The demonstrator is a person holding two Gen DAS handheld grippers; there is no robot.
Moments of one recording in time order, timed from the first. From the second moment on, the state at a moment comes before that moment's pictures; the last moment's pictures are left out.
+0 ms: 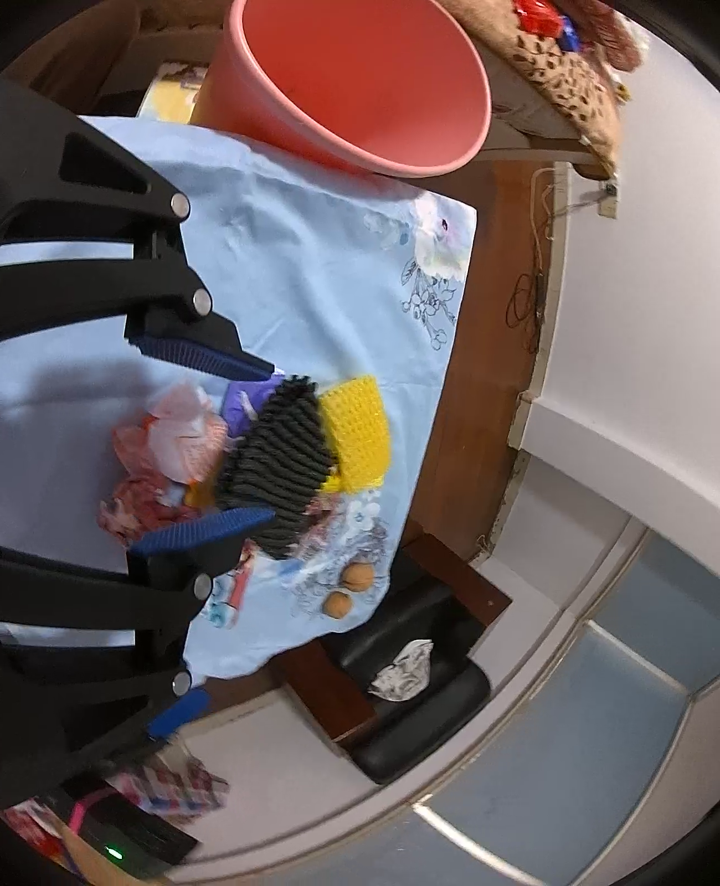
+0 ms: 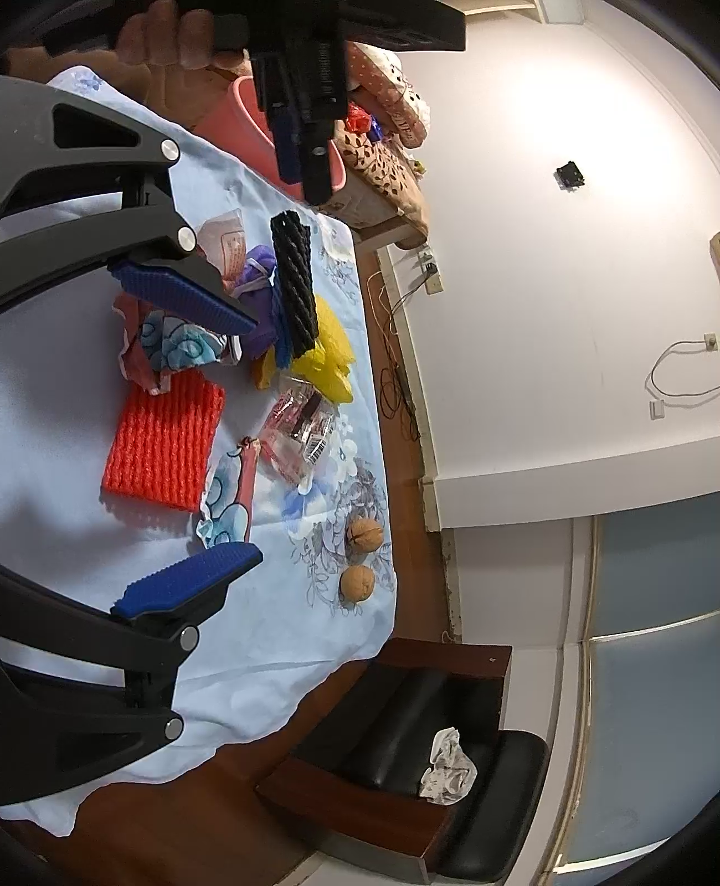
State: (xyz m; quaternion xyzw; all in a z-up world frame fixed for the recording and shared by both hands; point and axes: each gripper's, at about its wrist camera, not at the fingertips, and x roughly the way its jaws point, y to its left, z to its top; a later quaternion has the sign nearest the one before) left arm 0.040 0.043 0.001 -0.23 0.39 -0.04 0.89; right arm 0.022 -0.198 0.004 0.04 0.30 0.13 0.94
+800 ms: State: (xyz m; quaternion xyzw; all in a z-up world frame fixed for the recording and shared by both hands) left arm 0.077 0.023 -0.015 -0.16 0.39 -0.04 0.91; right arm 0.041 -0.212 -0.008 0.04 0.33 0.15 0.93
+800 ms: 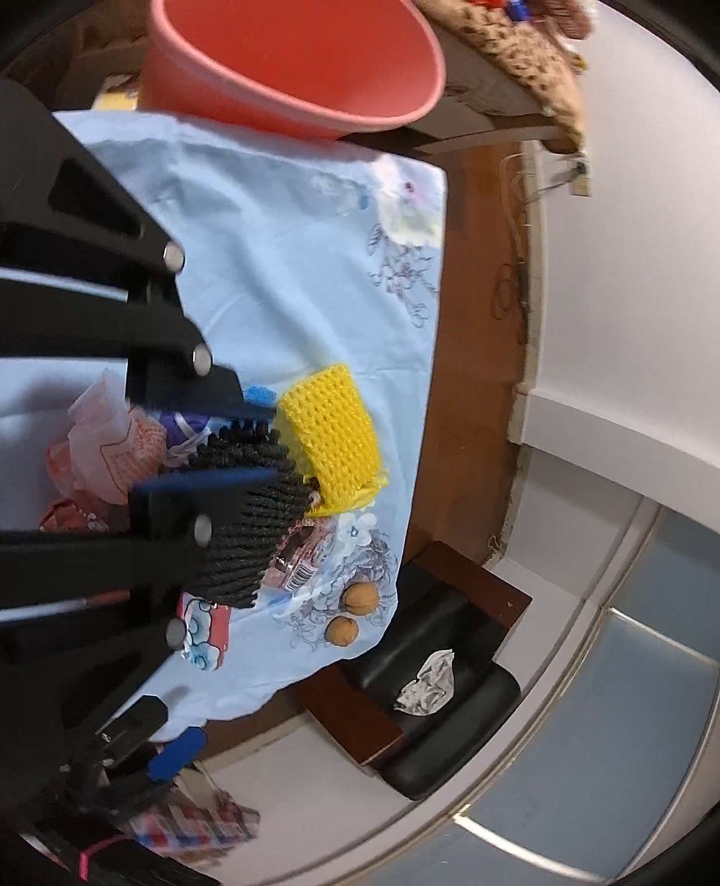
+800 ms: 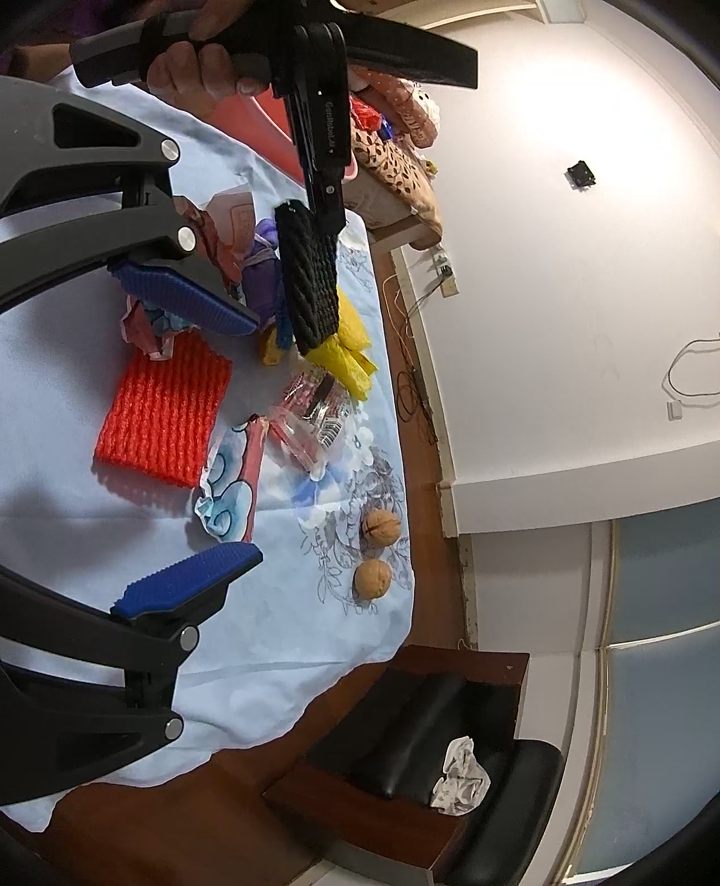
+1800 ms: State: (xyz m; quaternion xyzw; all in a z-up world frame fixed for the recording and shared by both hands) left arm 0.018 0.087 0.048 -0.17 0.32 0.03 0.93; right arm 0.090 -0.224 -0.034 0.00 0.41 0.15 0.90
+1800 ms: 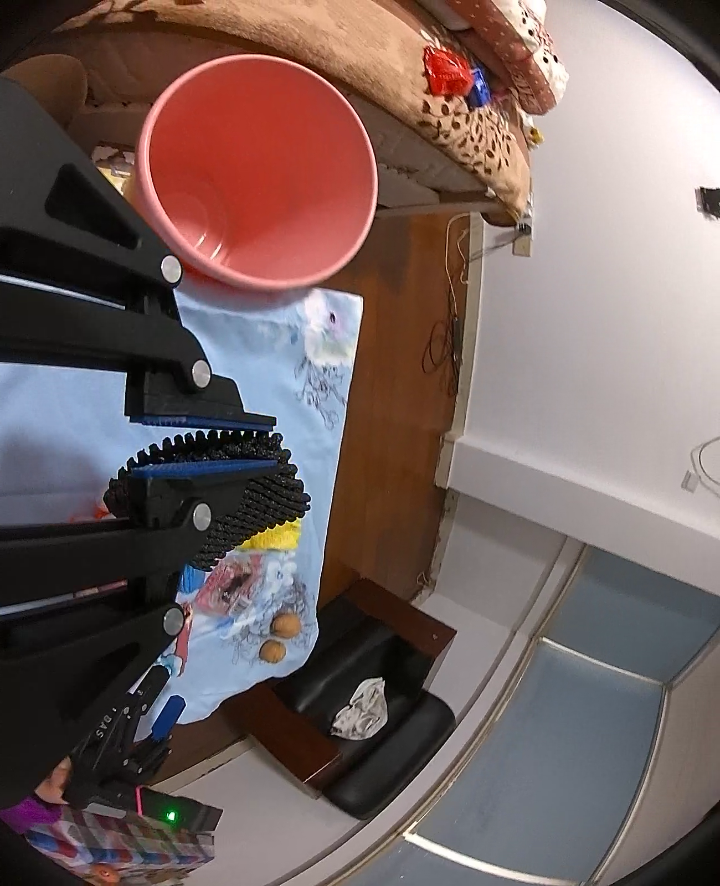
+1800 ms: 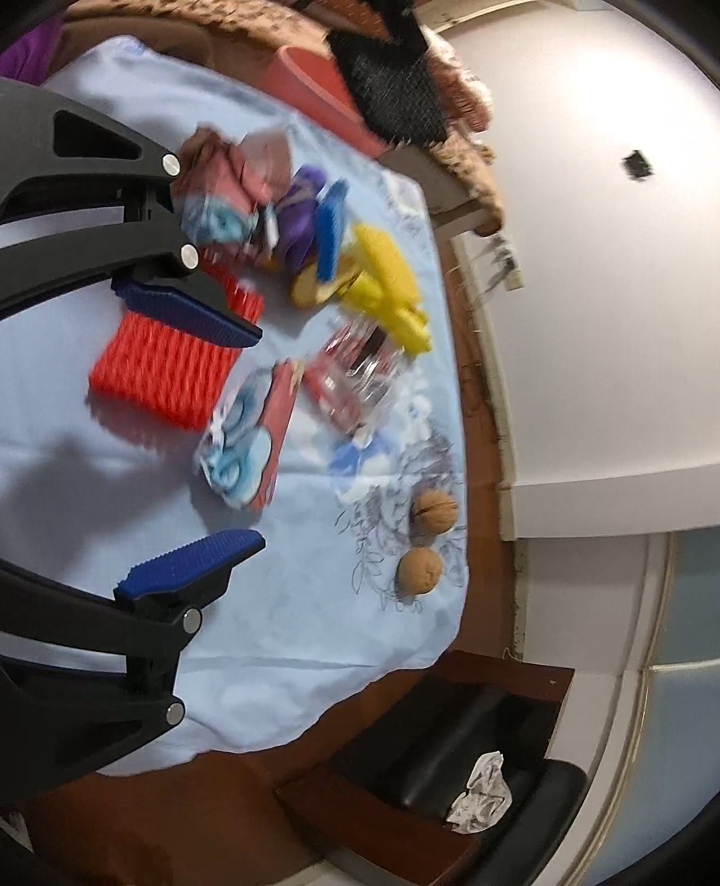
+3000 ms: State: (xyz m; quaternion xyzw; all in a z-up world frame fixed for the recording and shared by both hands) left arm -0.012 0.192 0.054 -0.19 0.25 0.13 0.94; right arm 0.106 -0.107 0.053 -0.02 0.36 0.25 0.90
